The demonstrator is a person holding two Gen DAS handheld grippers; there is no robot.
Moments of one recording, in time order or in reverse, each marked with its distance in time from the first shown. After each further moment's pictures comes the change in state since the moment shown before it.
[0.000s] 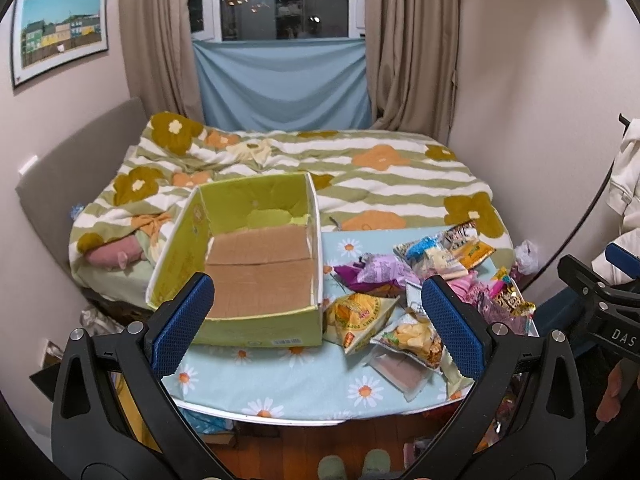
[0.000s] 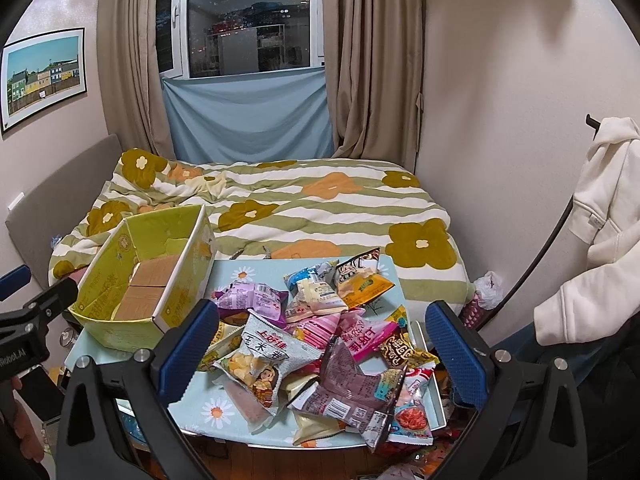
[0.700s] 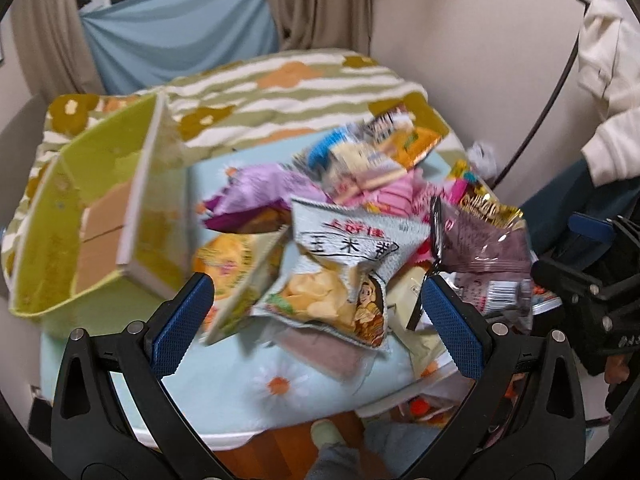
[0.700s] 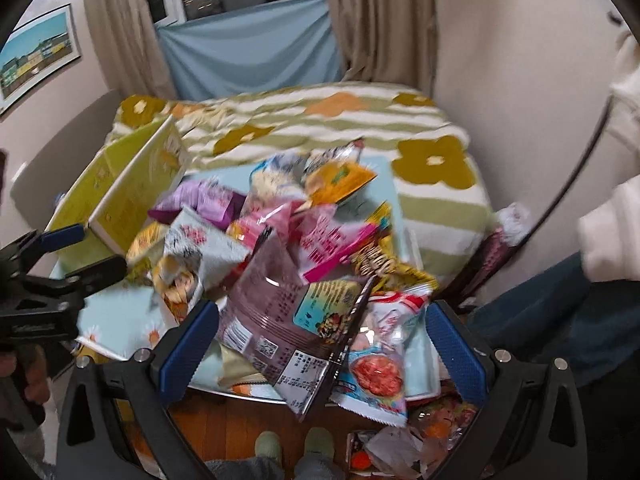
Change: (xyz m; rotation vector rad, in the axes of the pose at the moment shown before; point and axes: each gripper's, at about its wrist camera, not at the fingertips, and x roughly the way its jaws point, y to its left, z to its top) left arm 0.144 -0.117 -0.071 0.225 0.260 -0.212; right arm 0.096 -0.089 -0.089 0.007 0.248 0.143
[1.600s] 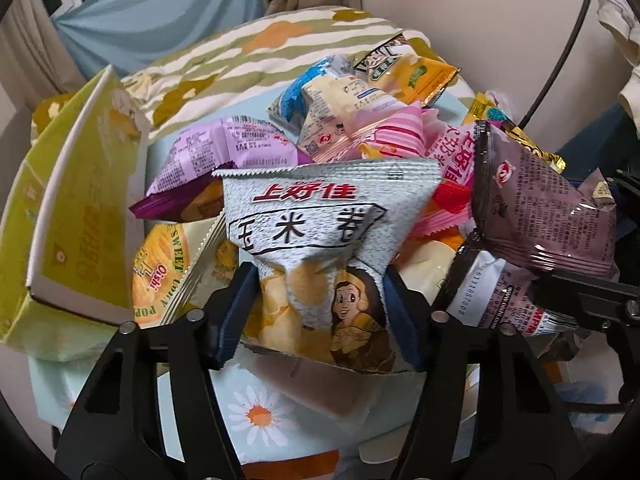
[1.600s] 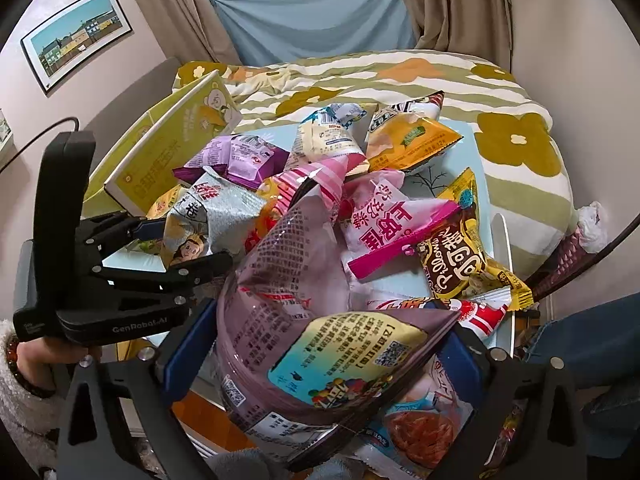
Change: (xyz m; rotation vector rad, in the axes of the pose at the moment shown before) left arm 0.073 -0.024 0.002 0.087 0.123 0.053; right arm 0.072 -0.013 0.005 -0.093 0.106 0.253
